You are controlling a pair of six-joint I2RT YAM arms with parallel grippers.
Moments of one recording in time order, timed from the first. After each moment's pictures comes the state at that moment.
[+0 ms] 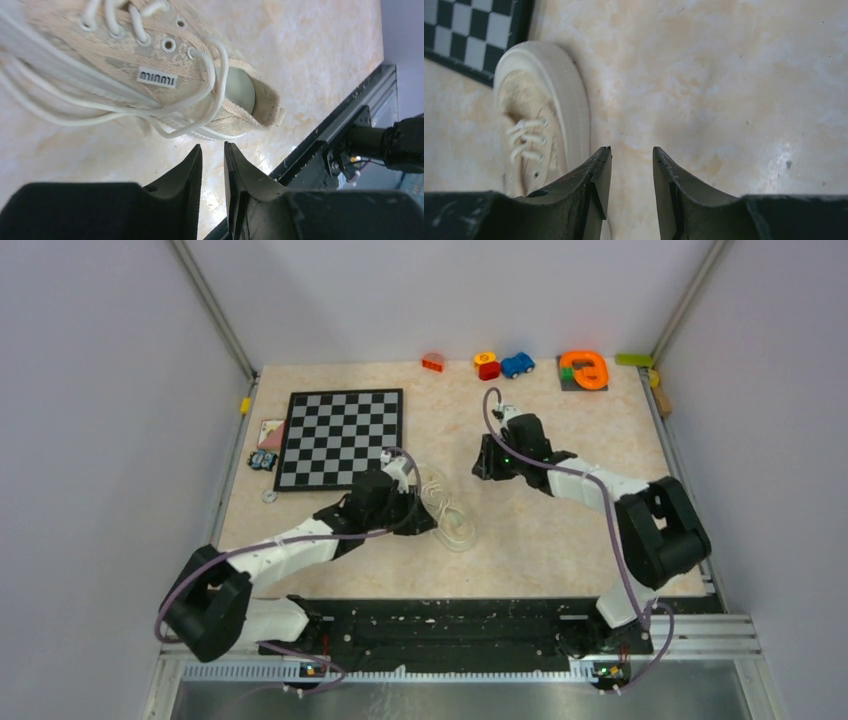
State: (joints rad) left arm -0.68 1.31 0.60 0.09 0.30 -0.65; right arm 0.47 1.70 1.01 -0.01 -0.15 0.38
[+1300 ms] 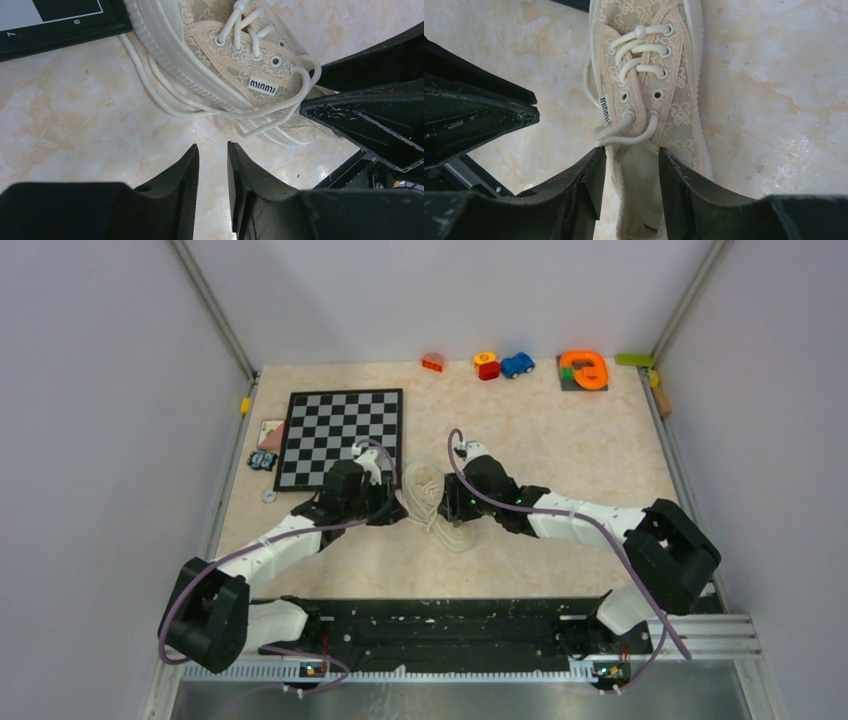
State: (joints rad) left arm -0.45 1.21 0.59 -0.06 0.30 -0.47; right arm 0.84 1.52 0.85 -0.01 0.03 0.55
